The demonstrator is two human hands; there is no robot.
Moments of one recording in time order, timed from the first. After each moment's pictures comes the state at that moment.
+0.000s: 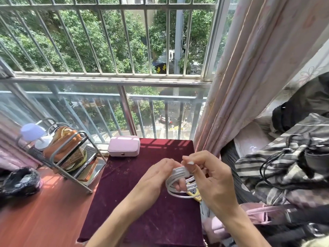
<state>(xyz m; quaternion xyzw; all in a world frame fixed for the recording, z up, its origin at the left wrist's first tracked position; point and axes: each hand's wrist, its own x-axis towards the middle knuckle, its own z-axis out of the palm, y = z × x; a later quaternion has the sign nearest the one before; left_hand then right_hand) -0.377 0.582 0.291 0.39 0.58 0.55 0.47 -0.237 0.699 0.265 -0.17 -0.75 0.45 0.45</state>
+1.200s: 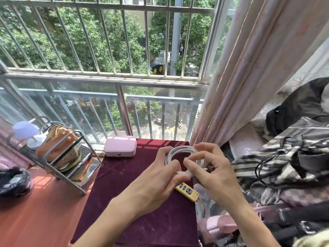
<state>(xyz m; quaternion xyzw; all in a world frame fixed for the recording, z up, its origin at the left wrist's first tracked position) -0.383 0.581 0.303 0.62 0.68 0.32 0.23 -0.225 0.703 0.288 -0.34 -0.75 0.49 0.29</state>
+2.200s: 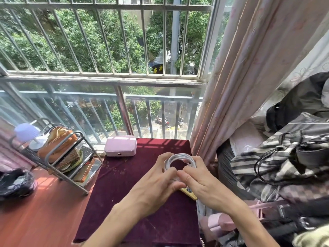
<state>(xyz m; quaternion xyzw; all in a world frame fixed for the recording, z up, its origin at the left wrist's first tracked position) -0.381 0.582 0.262 0.65 0.70 0.25 0.16 -0.221 0.710 0.257 -0.27 -0.84 0.47 0.06</state>
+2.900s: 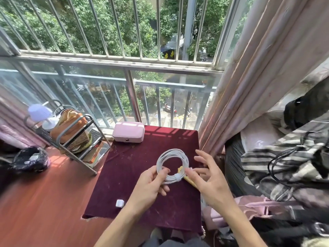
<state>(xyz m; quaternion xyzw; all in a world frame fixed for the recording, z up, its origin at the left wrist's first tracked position) -0.379 0.564 0.199 0.23 0.67 0.56 0.42 -0.223 0.697 0.208 -0.38 -0.71 0.56 0.19</state>
